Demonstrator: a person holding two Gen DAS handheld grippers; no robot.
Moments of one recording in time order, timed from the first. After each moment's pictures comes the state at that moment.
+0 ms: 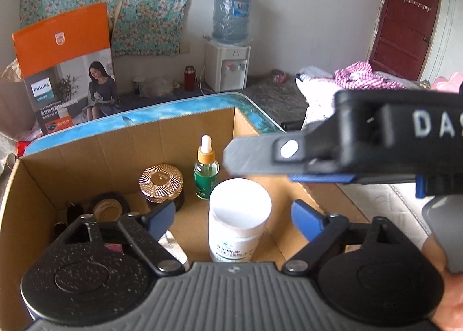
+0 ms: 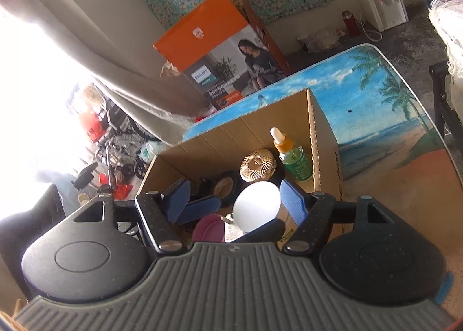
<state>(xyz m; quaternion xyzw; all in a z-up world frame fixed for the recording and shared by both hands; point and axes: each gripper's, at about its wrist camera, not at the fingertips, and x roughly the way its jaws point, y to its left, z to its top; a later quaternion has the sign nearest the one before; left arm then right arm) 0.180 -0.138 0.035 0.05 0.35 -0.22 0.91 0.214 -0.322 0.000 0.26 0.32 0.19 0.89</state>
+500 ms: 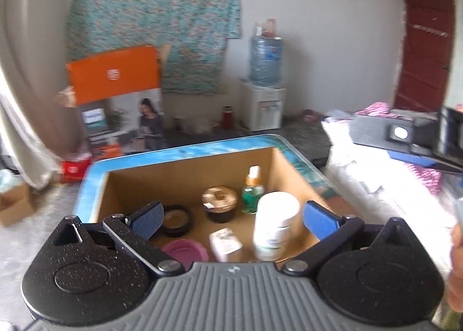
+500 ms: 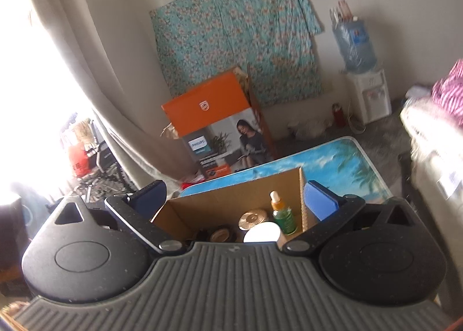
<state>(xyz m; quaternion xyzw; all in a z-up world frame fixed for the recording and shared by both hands) 0.104 -0.082 0.094 0.05 0.28 -0.13 0.95 0.097 -0.309 0.058 0.17 0.16 0.12 0.96</state>
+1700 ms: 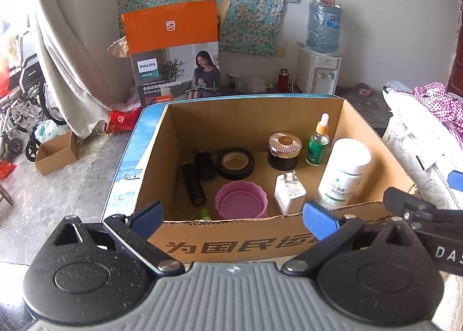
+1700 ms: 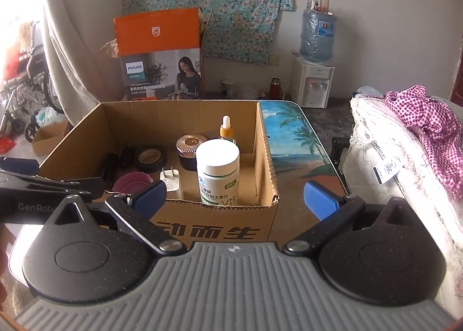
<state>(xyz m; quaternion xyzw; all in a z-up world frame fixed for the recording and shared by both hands) 0.101 -0.042 0.056 0.03 0.35 -0.03 0.93 0.101 -0.228 0.000 -0.01 0.28 -0.01 0.96</state>
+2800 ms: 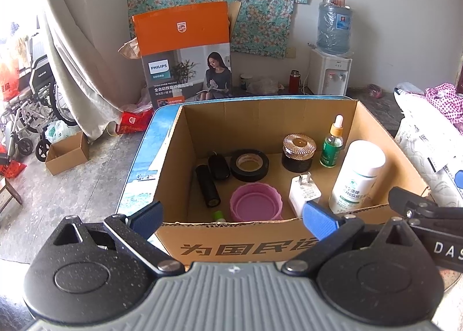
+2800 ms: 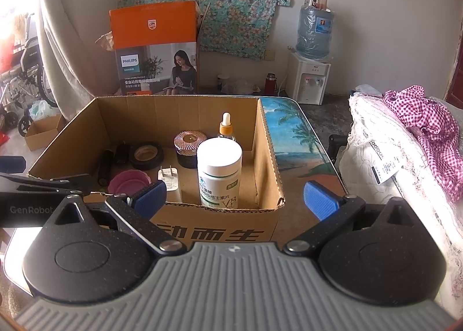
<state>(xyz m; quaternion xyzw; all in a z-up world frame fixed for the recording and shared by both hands) 0.103 -0.036 0.055 0.04 0.35 -0.01 0.94 0.113 -0.219 -0.004 -0.02 0.29 -0.01 0.96</state>
